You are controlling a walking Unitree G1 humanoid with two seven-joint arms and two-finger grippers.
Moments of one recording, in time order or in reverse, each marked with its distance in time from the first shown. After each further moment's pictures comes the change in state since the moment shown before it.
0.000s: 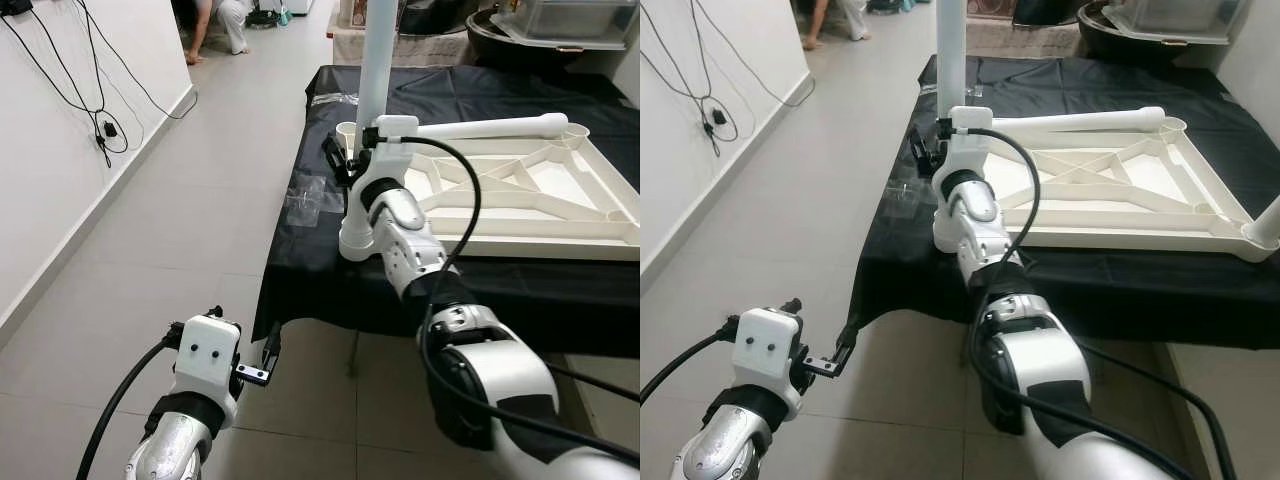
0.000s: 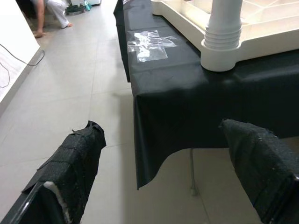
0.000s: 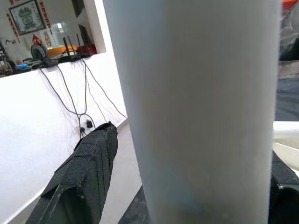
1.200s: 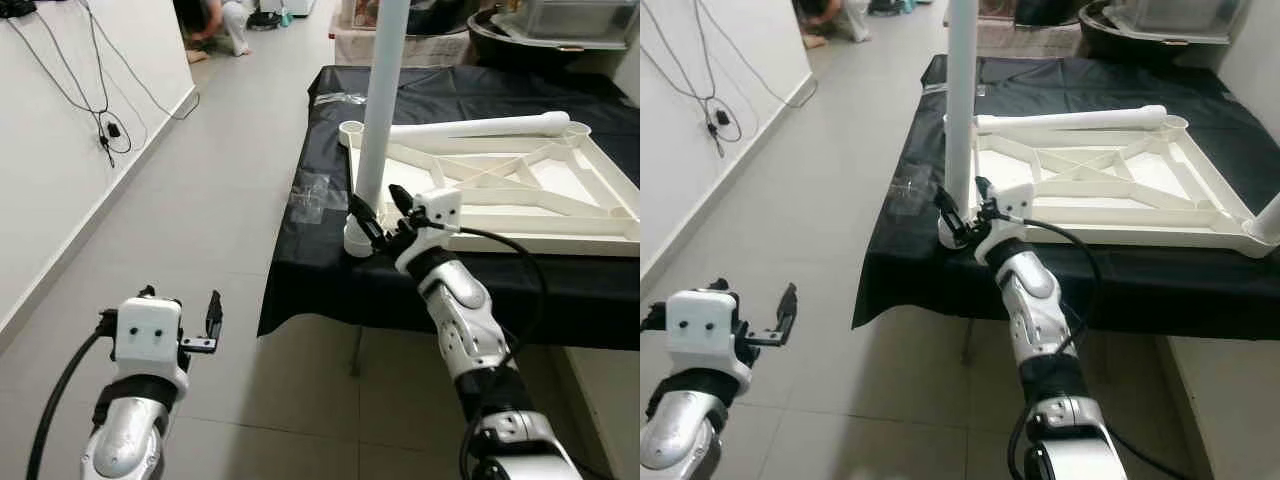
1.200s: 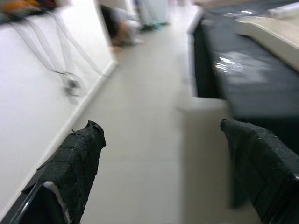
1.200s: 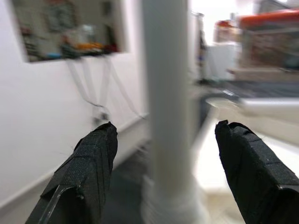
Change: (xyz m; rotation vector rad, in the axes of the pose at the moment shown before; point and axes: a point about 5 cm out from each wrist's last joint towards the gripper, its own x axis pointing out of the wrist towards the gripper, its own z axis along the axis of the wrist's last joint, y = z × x) left arm -0.004 0.059 0.022 0.095 -0.094 0.346; right arm -0.091 -0.049 -0.047 -0.059 -0.015 0.080
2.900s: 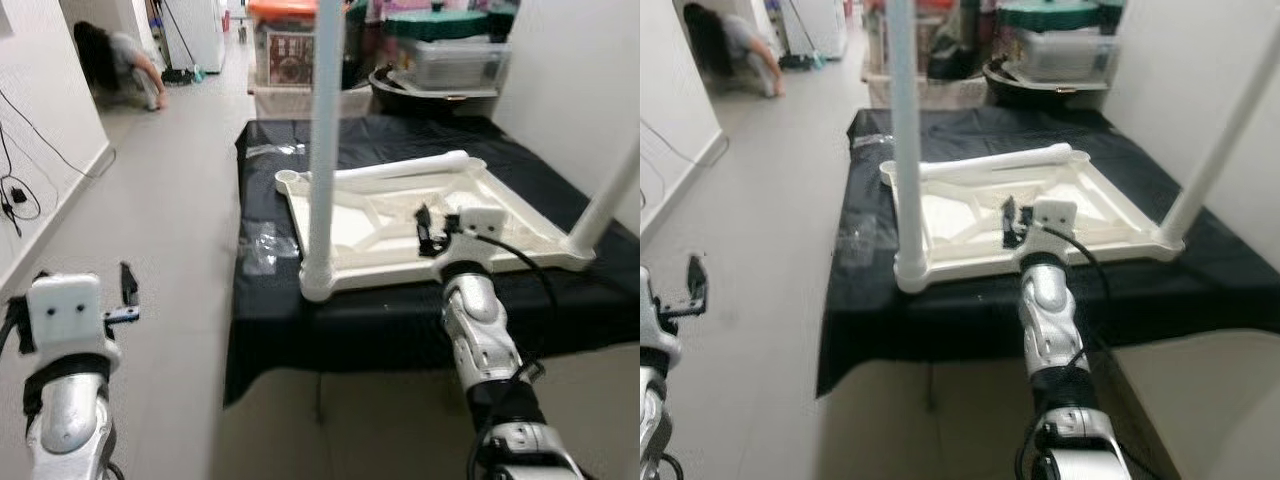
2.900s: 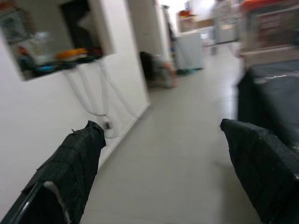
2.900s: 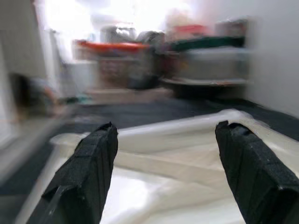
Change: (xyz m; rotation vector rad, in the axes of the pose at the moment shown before) left arm 0.016 0.055 0.008 0.095 -0.050 0.328; right arm 0.011 -0.002 0.001 -0.065 0.013 -0.381
